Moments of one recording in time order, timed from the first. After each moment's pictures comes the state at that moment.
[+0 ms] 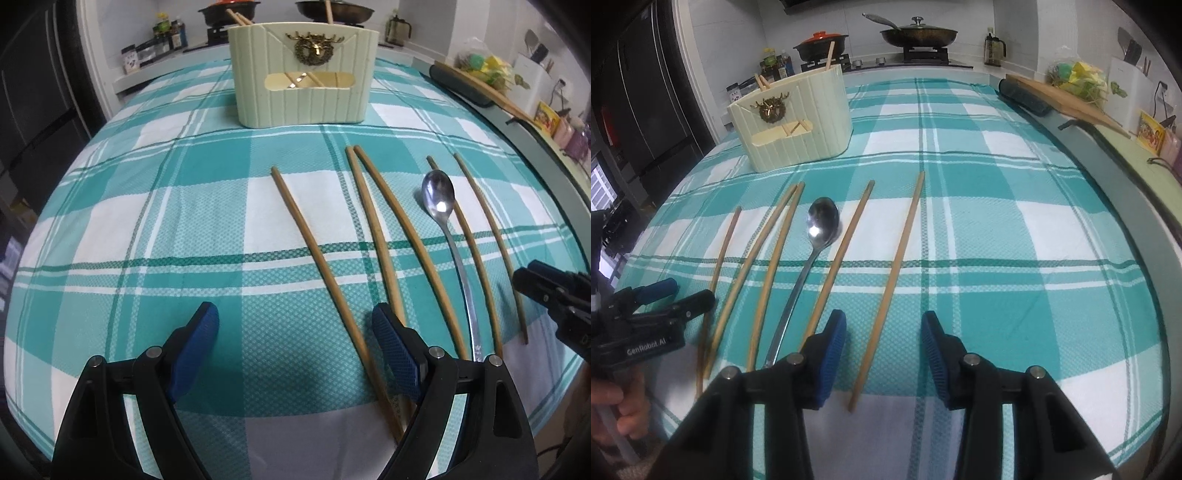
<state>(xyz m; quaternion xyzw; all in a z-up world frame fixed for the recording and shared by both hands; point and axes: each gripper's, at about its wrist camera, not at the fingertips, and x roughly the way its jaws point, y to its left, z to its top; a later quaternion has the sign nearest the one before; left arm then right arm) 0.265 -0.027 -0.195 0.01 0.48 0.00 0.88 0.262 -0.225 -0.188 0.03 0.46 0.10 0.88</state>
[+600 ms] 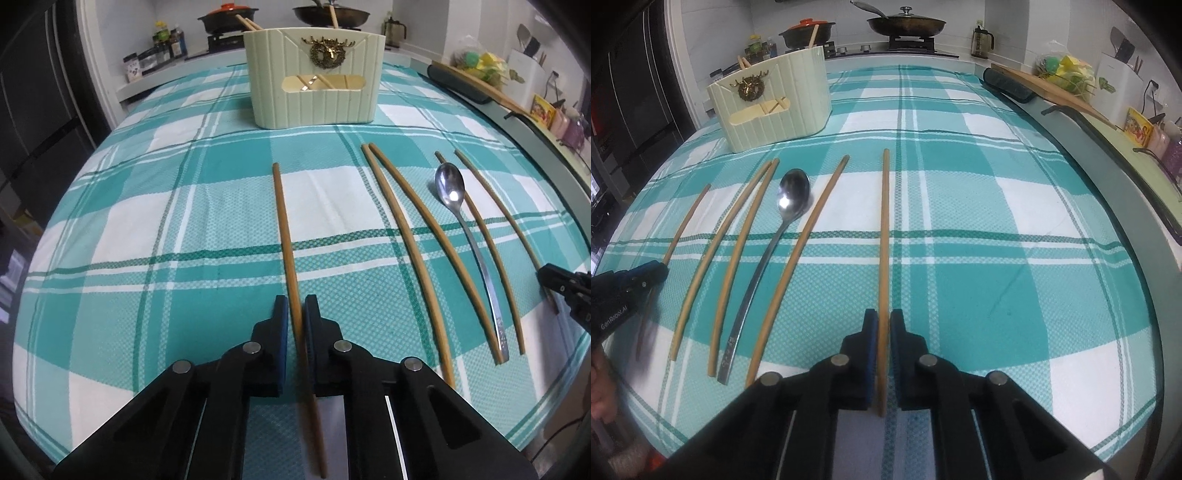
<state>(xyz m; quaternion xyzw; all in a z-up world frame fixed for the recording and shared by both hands) 0.250 0.001 -0.195 0.03 0.47 -0.01 0.88 0.247 -0.236 -0.200 0.00 0.48 0.05 0.88</state>
